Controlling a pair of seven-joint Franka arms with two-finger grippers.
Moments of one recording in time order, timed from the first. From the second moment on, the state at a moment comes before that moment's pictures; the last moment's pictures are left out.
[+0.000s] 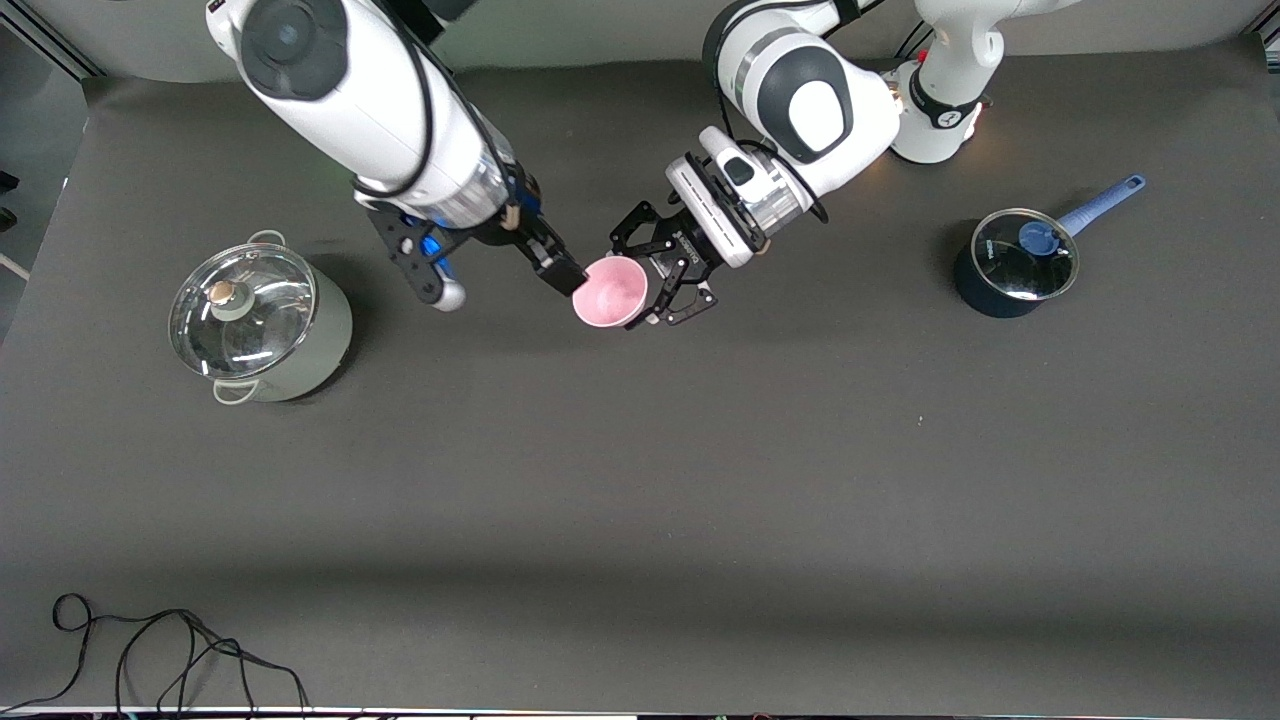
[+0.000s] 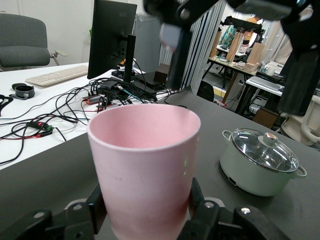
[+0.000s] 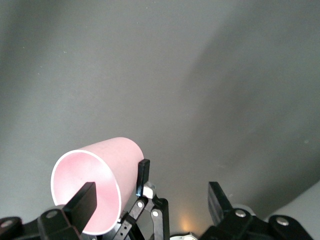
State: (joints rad) left arm 0.14 0.39 -1.10 -1.77 -2.31 3.16 2.44; right arm 0.57 0.42 0.04 -1.09 0.27 1.51 1.61
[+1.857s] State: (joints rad) left arm 0.14 0.40 -1.03 -1.77 -2.31 3.17 2.36; right arm 0.39 0.44 0.04 -1.03 0.26 1.32 1.02
